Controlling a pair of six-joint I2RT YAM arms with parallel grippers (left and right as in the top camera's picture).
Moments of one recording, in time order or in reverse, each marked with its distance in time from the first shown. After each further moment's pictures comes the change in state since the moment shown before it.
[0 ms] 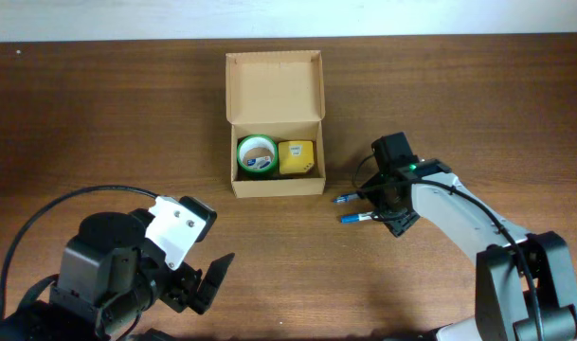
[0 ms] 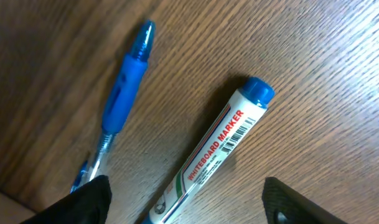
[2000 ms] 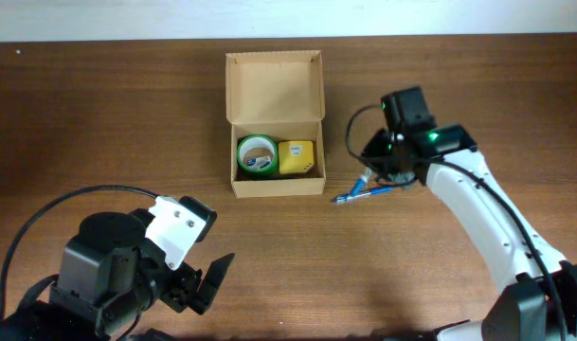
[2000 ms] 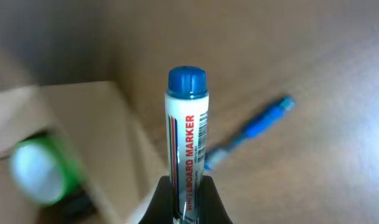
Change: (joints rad) left arm 0.000 0.000 0.000 0.000 0.000 0.000; right arm 0.000 -0.062 0.342 -0.145 -0.043 -0.295
